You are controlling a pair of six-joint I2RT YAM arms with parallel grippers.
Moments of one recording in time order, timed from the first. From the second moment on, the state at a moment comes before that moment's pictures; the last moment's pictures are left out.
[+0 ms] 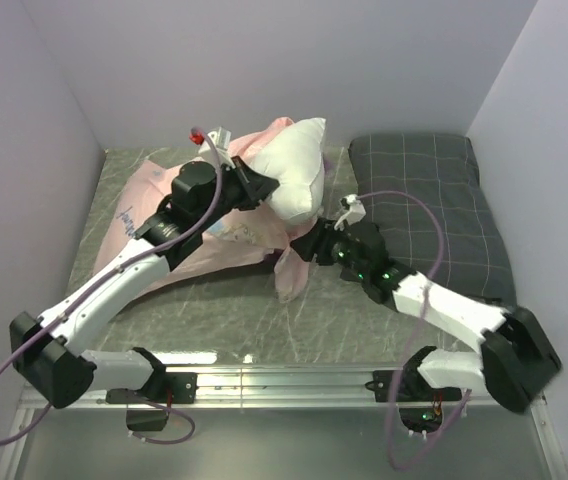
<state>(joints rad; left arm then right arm) -0.63 1.25 1.21 -0.07 0.02 -0.72 0.63 1.26 0.65 0.26 -0.06 0.70</state>
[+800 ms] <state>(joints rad) -0.71 1.27 1.20 -0.12 -0.07 -0.67 0.76 1.16 0.91 -0.08 0.39 0.37</state>
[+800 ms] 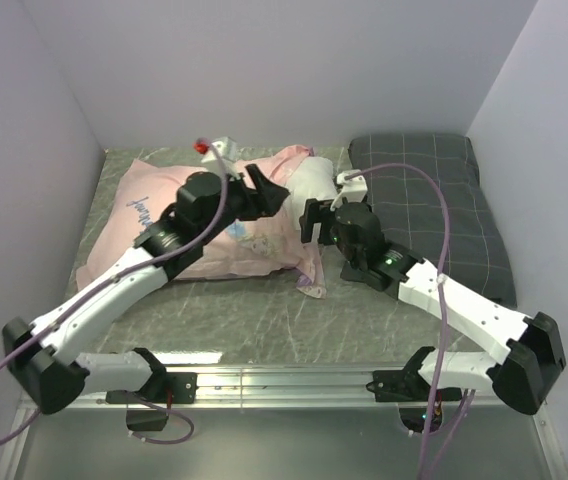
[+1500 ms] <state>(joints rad) -0.71 1.35 1.08 -0.36 -0.42 -0.58 0.68 1.37 1.05 -0.19 0.48 0.28</state>
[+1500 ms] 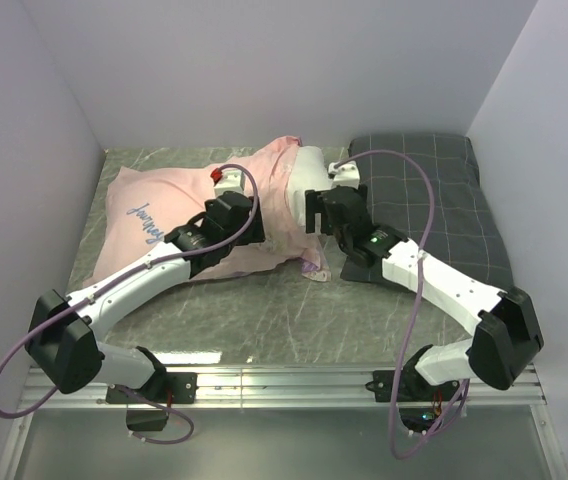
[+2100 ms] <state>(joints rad) -0.63 1.32 1.06 -0.38 -0.43 -0.56 0.66 1.33 1.04 -0.20 0.48 0.26</state>
